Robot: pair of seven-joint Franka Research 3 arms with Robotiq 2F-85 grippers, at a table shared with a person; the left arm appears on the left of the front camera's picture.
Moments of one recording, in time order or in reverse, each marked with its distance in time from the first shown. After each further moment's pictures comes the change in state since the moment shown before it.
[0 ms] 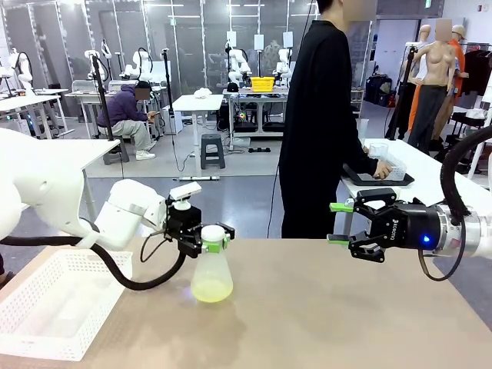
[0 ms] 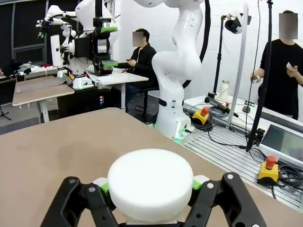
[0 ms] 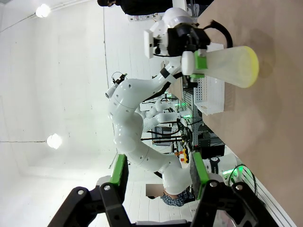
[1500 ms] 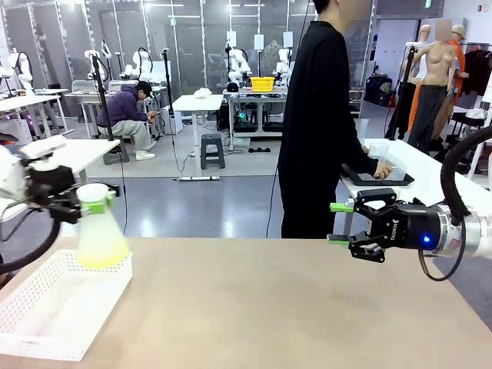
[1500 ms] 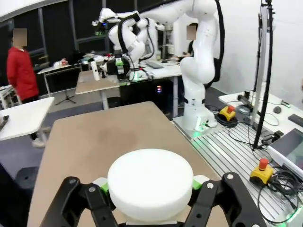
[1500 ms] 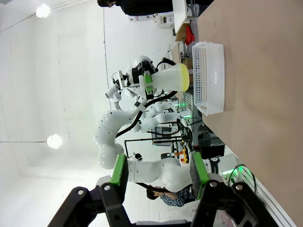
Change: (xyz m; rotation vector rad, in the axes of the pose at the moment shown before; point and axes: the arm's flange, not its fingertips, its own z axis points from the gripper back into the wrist) left arm 0.105 -0.244 0.151 0.403 0.073 -0.083; right arm 0.000 0.000 0.000 0.000 -0.001 0.000
